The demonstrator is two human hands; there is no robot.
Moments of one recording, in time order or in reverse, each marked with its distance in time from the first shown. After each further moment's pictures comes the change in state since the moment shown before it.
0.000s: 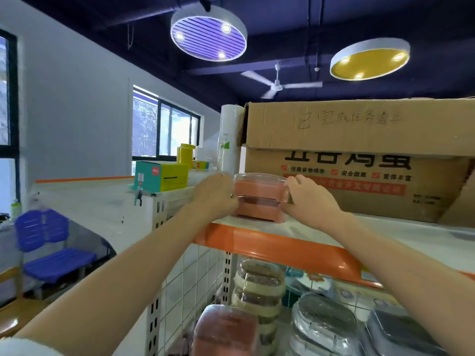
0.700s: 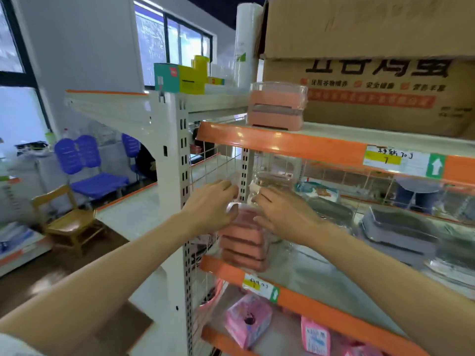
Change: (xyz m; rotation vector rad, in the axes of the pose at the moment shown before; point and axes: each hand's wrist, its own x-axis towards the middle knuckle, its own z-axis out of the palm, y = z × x) left_hand -0.189 -0.019 0.054 0.043 -0.149 0.267; right_hand -0.152 -0.074 0.077 0.012 -0.145 -0.499
